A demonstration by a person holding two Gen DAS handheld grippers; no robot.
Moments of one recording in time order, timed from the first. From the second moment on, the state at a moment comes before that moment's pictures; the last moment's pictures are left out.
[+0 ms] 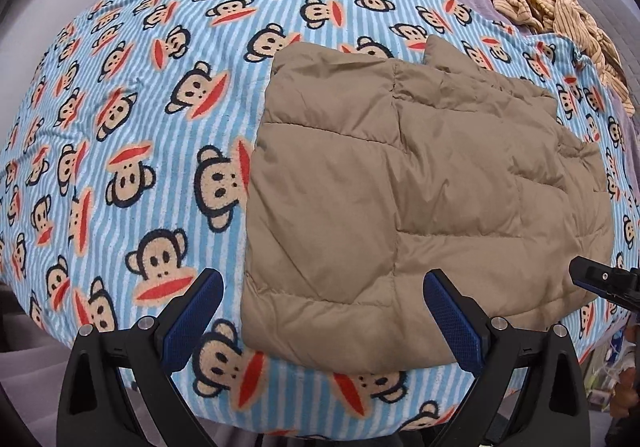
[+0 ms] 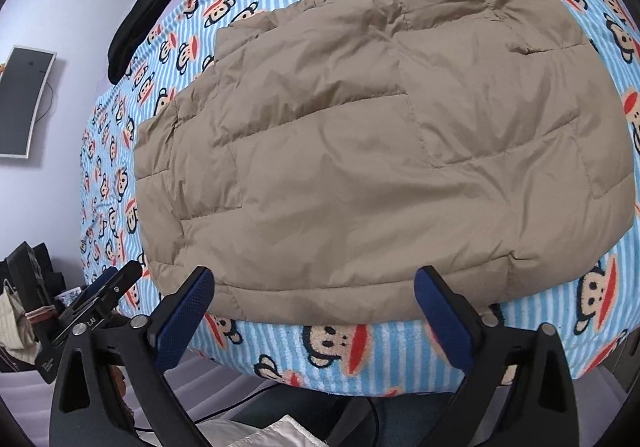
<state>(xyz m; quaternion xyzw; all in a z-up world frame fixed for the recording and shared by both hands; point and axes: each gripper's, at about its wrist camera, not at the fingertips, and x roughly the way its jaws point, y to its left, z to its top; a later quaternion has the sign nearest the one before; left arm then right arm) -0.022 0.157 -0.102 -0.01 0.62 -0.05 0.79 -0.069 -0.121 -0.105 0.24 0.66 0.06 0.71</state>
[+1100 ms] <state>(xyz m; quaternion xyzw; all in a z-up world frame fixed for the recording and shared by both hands) 0.080 0.141 -0.216 -0.14 0.67 -0.35 0.64 -0.008 -0.089 -0.179 0.21 0.70 -0.01 0.69</state>
